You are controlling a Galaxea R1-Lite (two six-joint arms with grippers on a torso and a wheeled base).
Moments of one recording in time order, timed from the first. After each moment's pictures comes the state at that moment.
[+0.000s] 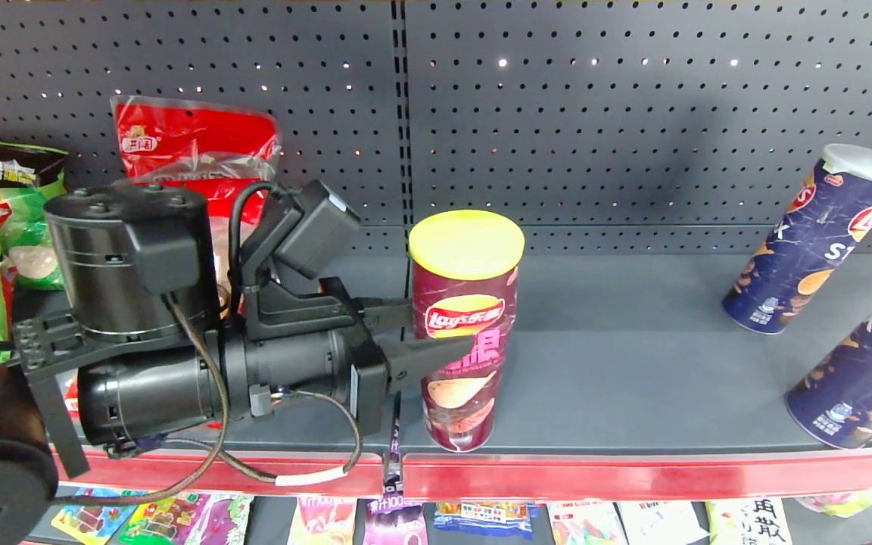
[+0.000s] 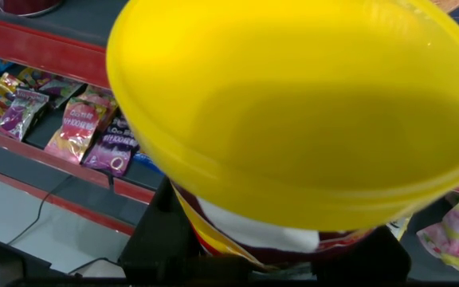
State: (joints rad) left arm -0.70 1.56 -0.75 -0.62 -0.43 0.00; right arm 0.00 0.31 -0.19 0.07 0.30 -0.12
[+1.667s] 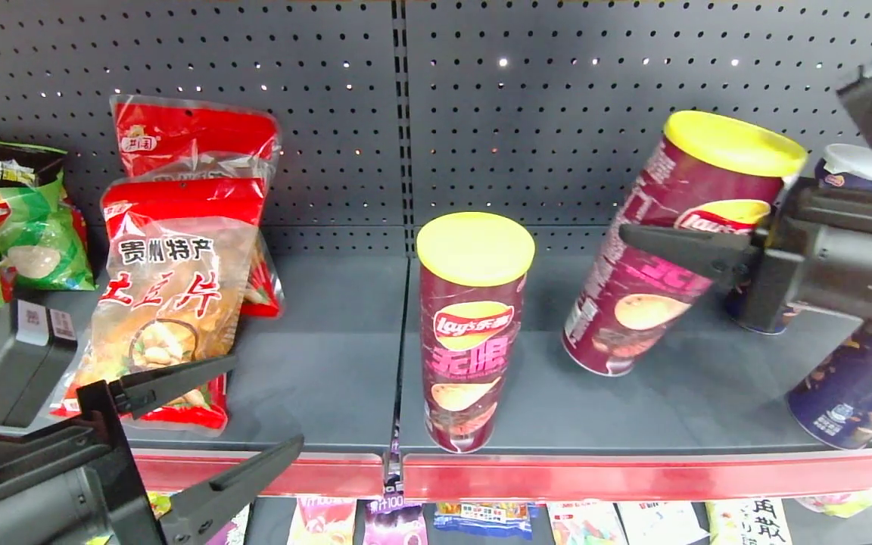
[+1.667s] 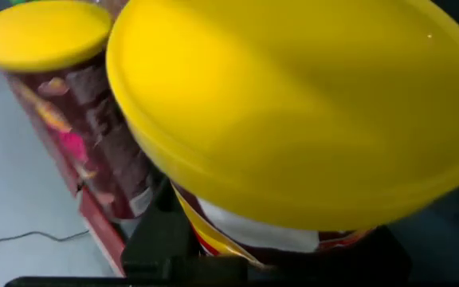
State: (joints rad) left arm -0.55 1.10 -0.31 -0.62 -0.22 0.00; right arm 0.50 1.35 -0.88 -0.39 0.27 -0.18
